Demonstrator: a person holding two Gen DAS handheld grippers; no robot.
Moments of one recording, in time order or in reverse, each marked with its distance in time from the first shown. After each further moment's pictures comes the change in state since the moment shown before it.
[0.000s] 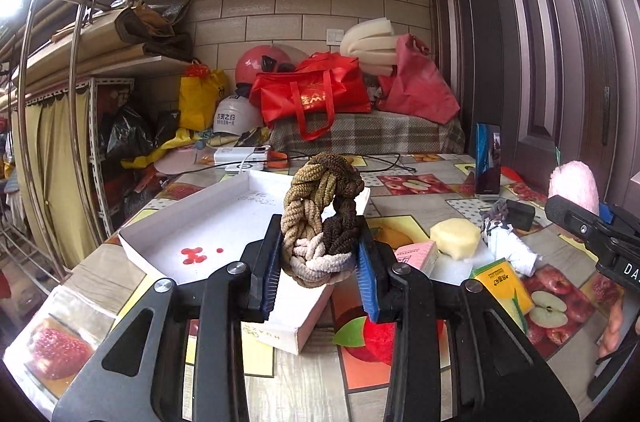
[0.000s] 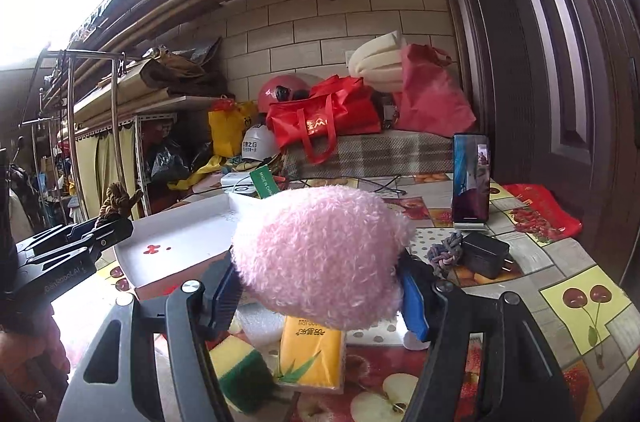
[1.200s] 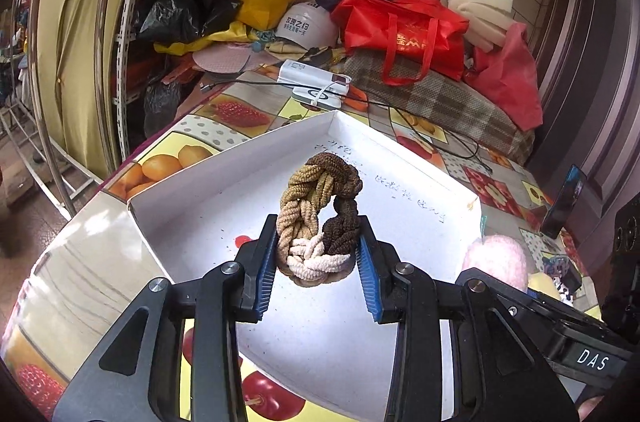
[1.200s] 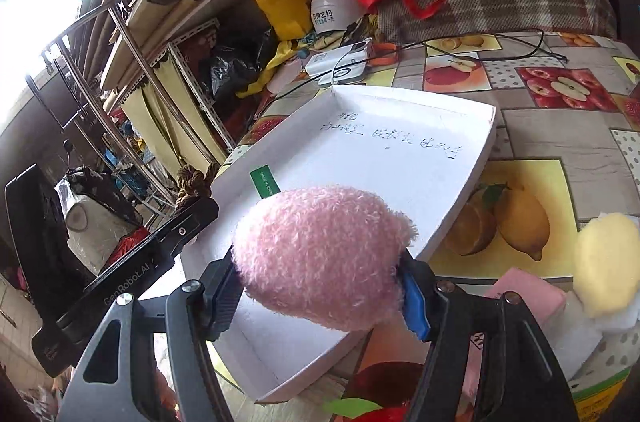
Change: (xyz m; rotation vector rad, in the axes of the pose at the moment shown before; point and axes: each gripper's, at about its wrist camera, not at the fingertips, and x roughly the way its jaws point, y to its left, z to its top) left arm 0.125 0.121 0.018 -0.336 0.308 0.081; right arm 0.199 0.102 0.008 0.231 0.553 0.313
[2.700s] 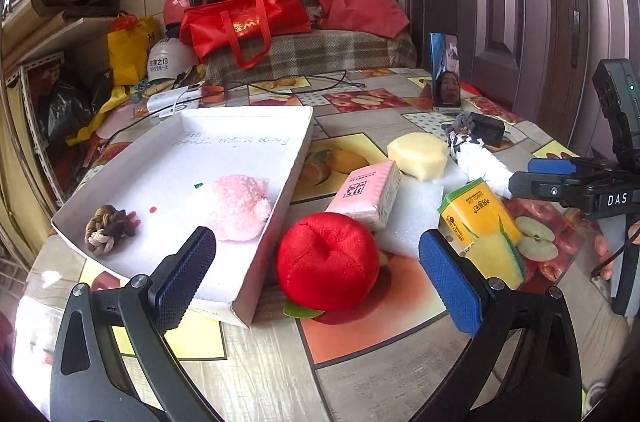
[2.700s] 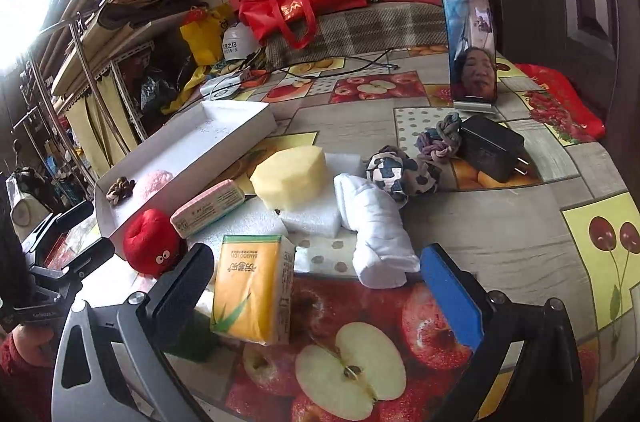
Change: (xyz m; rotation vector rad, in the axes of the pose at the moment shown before) left arm -0.061 -0.131 -0.106 0.522 0.025 -0.197; right arm -0.149 -0.127 -0.072 -0.049 -0.090 -0.251
